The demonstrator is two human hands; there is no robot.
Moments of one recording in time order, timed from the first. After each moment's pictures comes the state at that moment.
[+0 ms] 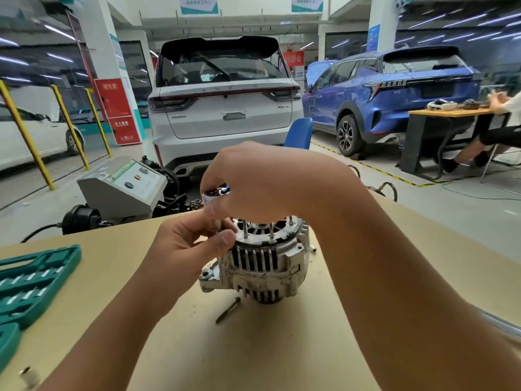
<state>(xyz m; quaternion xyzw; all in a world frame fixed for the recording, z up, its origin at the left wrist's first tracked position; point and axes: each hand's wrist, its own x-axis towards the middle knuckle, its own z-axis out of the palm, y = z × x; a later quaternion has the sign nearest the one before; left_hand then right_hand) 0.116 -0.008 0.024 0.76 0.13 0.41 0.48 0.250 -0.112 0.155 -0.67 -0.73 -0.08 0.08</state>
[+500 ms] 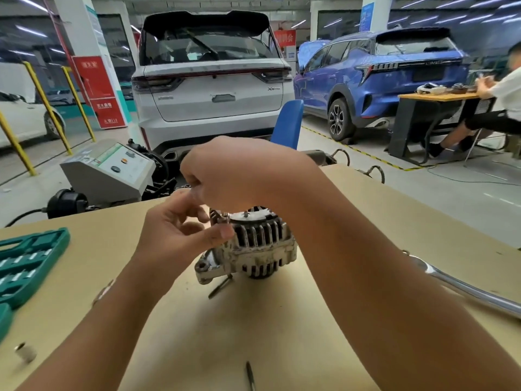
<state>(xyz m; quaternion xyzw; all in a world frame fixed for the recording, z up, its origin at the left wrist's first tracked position) 0.115 -0.005 0.009 0.74 0.15 0.45 0.48 0.238 -0.094 0.136 -0.67 -0.73 -0.12 0.06</state>
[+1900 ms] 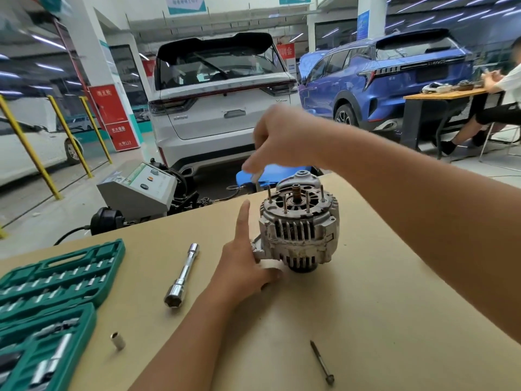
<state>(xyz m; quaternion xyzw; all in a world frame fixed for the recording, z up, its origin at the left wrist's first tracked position) 0.112 0.006 -0.037 0.85 0.28 0.28 0.34 0.237 -0.092 0.169 -0.74 -0.61 -0.01 0.27</state>
